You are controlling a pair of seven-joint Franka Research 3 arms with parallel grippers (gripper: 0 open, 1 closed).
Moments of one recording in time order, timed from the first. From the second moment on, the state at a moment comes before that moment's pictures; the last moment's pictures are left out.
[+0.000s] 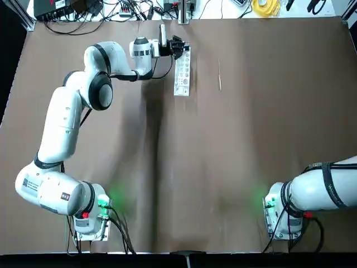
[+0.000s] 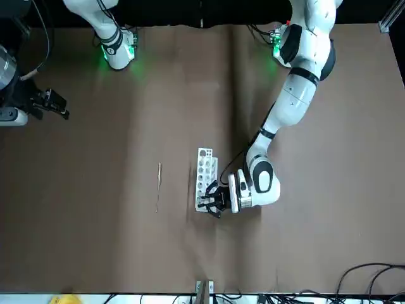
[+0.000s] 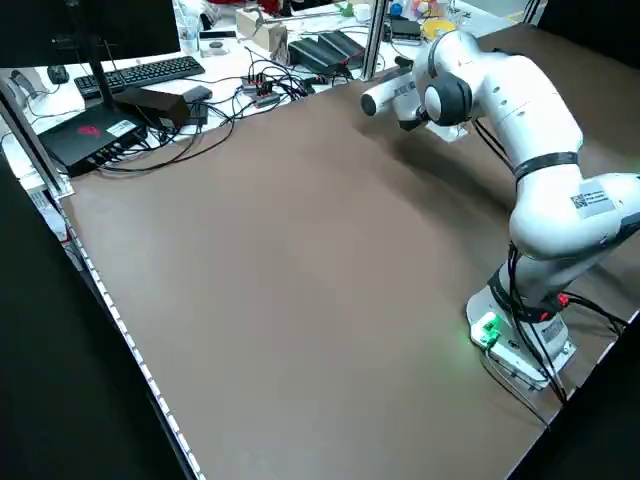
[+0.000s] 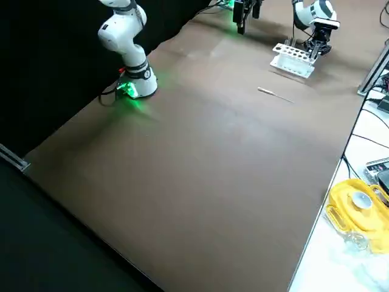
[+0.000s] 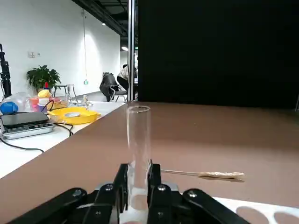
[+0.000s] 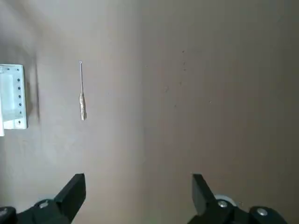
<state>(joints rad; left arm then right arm) -0.29 1.19 -0.25 -1.09 -1.69 2.13 2.32 0.14 -0.02 -0.08 -1.61 0.05 1.59 0.08</state>
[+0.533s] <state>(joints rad) -0.29 1.17 -0.25 -1.07 -1.69 2.13 2.32 0.14 -0.02 -0.08 -1.61 0.05 1.59 0.08</state>
